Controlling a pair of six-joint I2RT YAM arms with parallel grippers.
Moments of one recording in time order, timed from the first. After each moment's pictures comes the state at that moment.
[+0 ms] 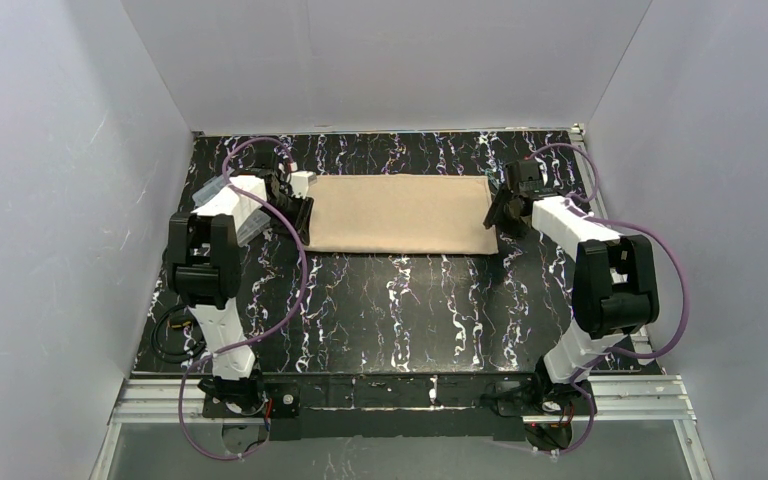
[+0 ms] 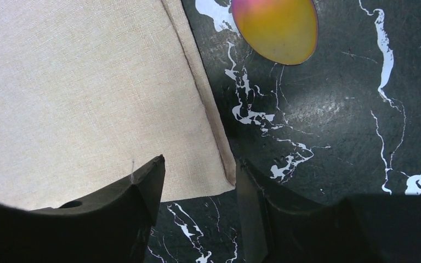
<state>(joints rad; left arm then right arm) -0.09 1.92 1.40 -0.79 0.34 0.23 0.18 1.67 1.11 -0.45 0.09 0.54</state>
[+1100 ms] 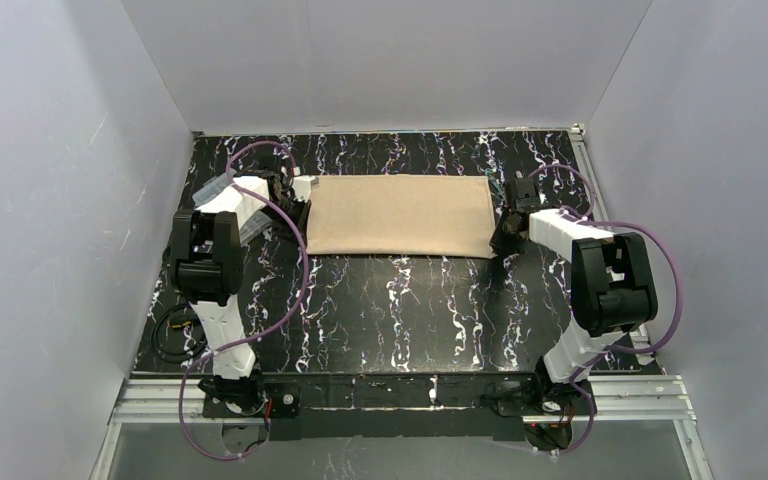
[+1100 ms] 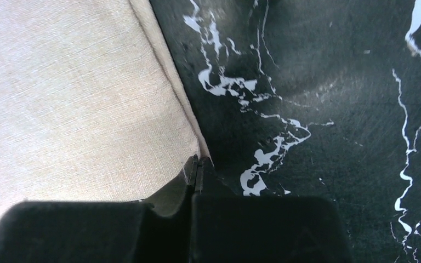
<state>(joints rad) -0.10 1.96 1.40 -0.80 0.35 0.23 0.18 1.69 1.00 -0.41 0.08 0.55</state>
